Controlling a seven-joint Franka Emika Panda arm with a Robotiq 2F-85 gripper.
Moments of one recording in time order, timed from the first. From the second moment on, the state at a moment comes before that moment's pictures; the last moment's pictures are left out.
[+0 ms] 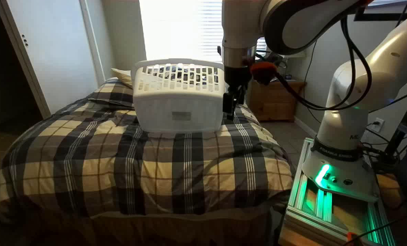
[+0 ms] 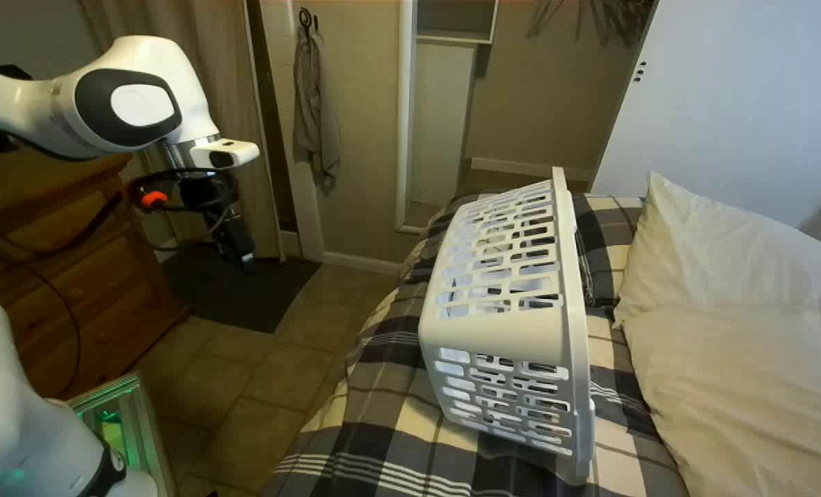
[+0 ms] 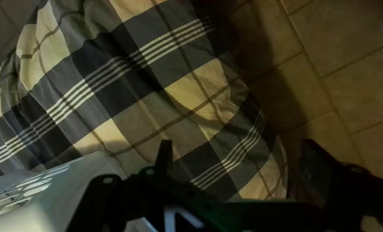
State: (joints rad) arm 0.12 -0.62 0.49 -2.72 0.00 2.09 0.47
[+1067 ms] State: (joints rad) arm -0.23 -0.40 0.67 -2.70 -0.71 2.67 0.66
